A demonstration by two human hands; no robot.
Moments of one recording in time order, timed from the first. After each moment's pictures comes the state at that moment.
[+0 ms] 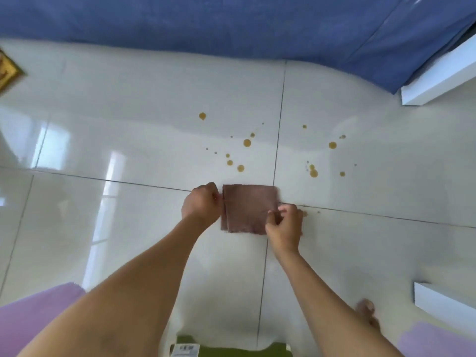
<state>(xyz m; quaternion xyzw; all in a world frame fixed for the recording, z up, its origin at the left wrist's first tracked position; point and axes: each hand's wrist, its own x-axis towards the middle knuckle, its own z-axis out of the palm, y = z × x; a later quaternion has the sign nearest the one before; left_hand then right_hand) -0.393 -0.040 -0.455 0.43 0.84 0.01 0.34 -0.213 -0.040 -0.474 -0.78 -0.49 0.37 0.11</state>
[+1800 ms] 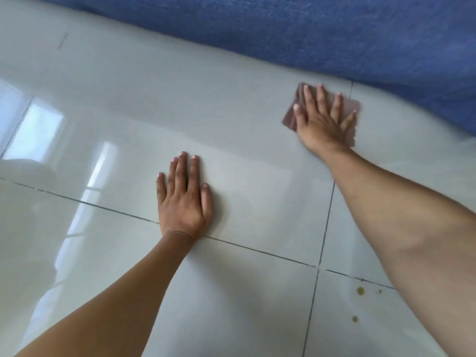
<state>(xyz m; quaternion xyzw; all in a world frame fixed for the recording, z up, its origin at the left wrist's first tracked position) -0.492 -0.005 -0.547 0.45 0.88 0.06 0.15 -0.337 0.253 -0.535 -0.61 -0.78 0.15 -0.09</state>
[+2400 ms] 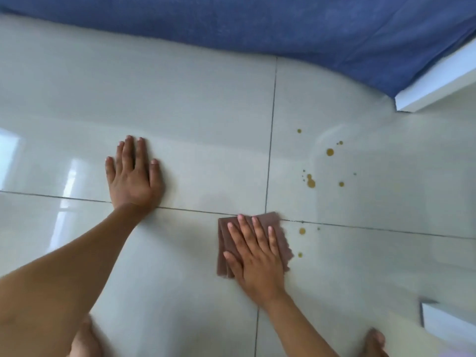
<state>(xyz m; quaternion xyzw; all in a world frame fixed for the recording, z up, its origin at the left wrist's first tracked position) -0.496 -0.009 -0.538 0.46 0.87 0.07 0.15 -0.214 -0.076 -0.540 -0.50 -0.85 0.14 -0.07</state>
